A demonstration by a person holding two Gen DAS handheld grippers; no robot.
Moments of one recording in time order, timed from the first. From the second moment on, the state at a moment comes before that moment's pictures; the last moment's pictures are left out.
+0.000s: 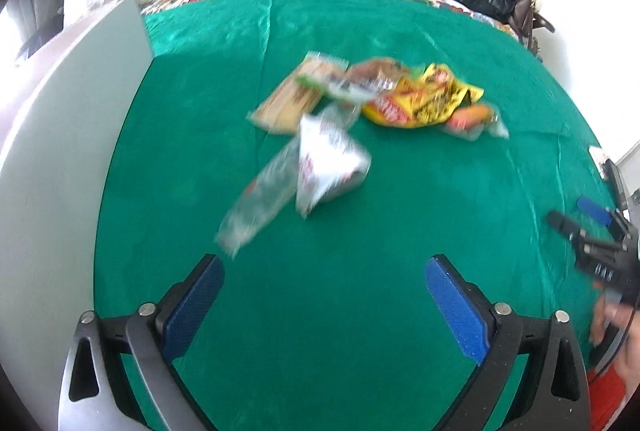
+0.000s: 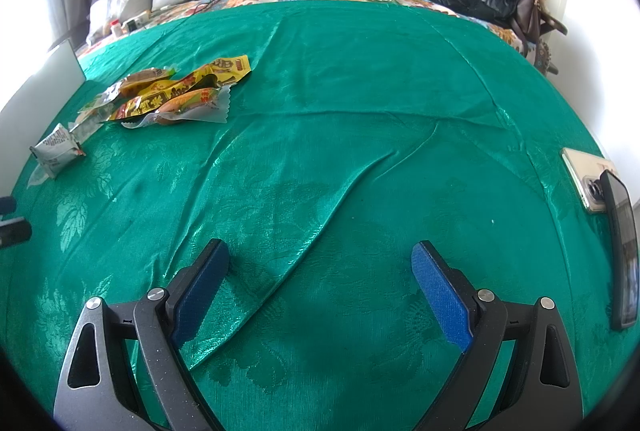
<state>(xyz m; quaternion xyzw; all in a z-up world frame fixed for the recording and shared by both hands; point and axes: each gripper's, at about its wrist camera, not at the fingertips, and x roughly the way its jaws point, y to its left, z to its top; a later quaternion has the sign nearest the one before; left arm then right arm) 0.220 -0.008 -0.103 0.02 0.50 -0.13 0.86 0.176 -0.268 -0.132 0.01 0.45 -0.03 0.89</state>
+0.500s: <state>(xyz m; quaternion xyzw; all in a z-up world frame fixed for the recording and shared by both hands) 0.222 -0.028 -0.091 0.07 0.44 -0.15 0.88 0.176 -0.268 -0.132 0.01 0.45 -0.03 0.89</state>
